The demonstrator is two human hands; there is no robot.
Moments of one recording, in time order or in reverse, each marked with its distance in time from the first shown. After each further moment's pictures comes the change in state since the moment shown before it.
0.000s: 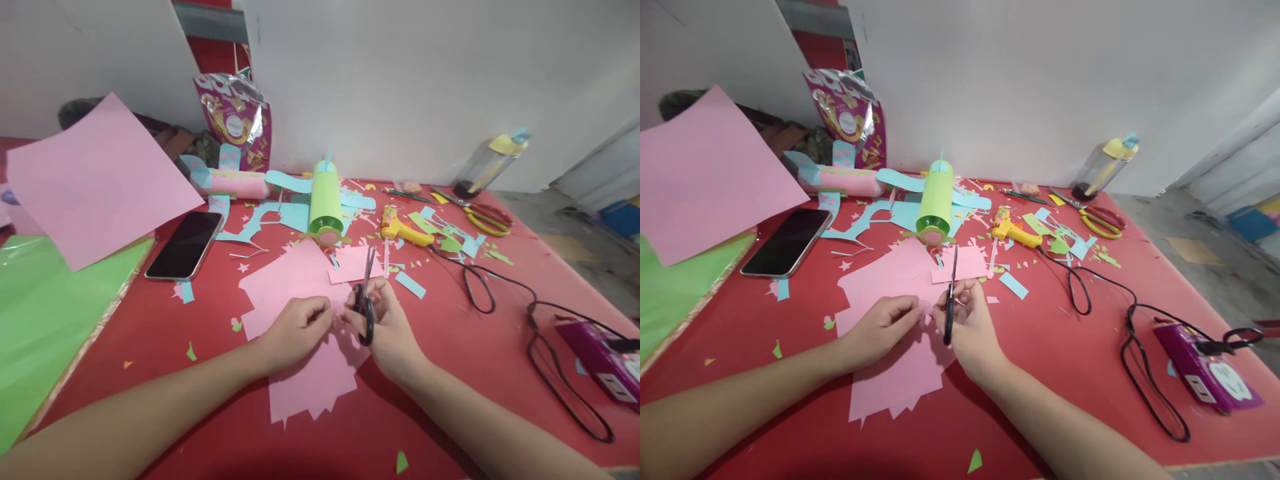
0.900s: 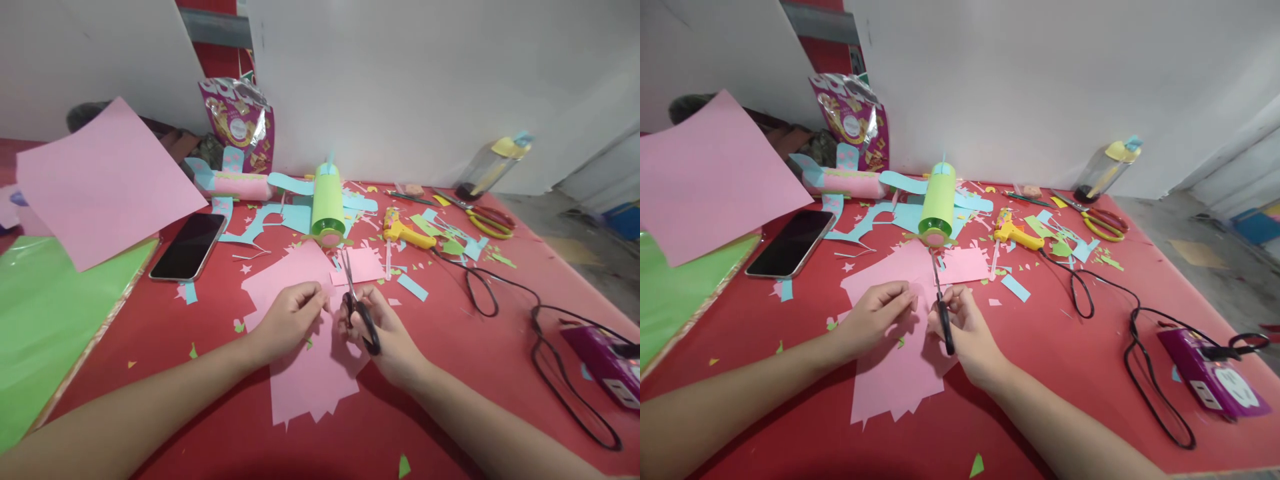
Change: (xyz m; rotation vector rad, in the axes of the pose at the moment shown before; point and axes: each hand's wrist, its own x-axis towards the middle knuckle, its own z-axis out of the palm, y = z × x) left_hand 0.002 0.003 -0.009 -0.339 0.124 -0.089; right_hand -0.001 0.005 -0.005 0.074 -0.209 0.096
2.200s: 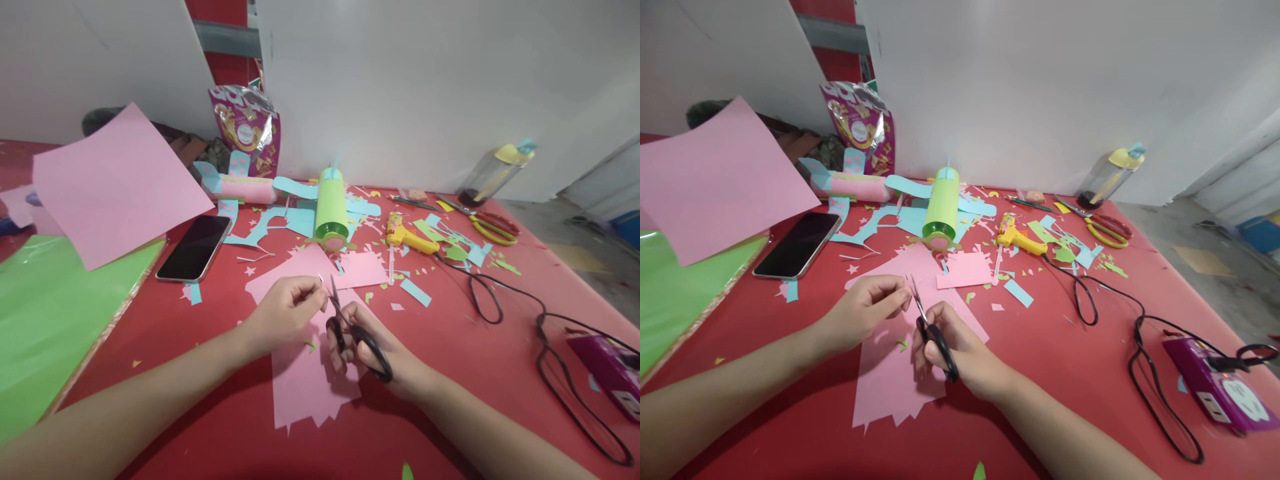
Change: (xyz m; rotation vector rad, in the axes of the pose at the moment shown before) left_hand 0.000 0.025 -0.015 0.217 -0.014 0.154; right_hand -0.005 -0.008 -0.001 -0.023 -0.458 0.071
